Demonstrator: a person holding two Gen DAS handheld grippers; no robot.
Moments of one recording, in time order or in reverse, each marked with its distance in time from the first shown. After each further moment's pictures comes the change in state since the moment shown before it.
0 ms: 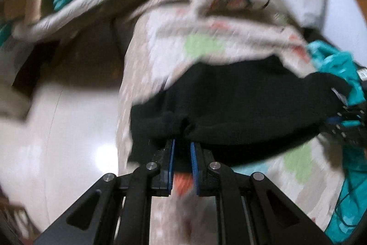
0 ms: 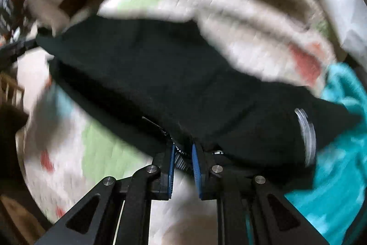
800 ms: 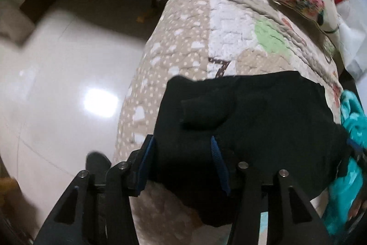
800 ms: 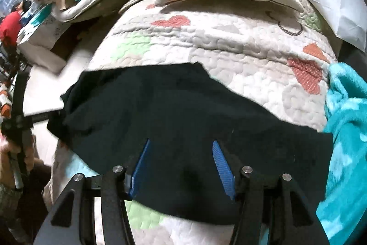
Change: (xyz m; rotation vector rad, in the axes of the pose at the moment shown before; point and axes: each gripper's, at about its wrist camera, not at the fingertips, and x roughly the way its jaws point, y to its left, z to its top) left arm 0.075 0.061 0.034 -0.325 0.162 -0.053; right arm -0.025 -0.023 0.068 0.238 -0.172 0.039
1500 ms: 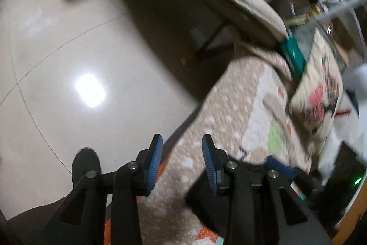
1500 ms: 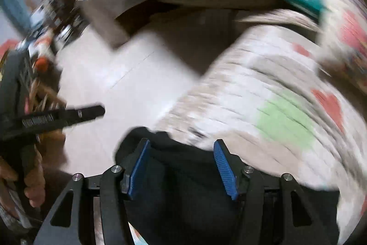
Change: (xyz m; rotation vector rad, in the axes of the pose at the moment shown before) left arm -0.075 0.121 0.000 -0.547 -0.248 -0.121; right arm 0.096 0.238 0.092 -0.450 0.019 0.278
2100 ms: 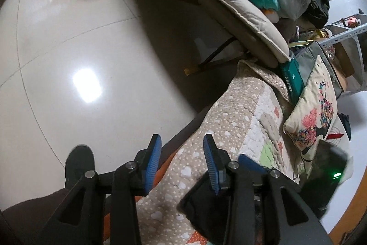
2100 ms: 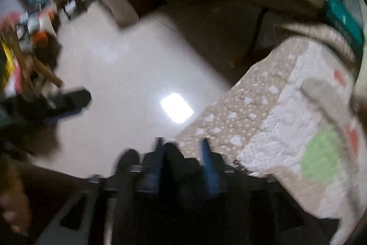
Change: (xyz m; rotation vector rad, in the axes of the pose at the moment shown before) left arm -0.010 0.014 0.004 -0.103 -0.030 -0.039; right arm 0.057 0.032 0.036 -0.026 0.074 0.016
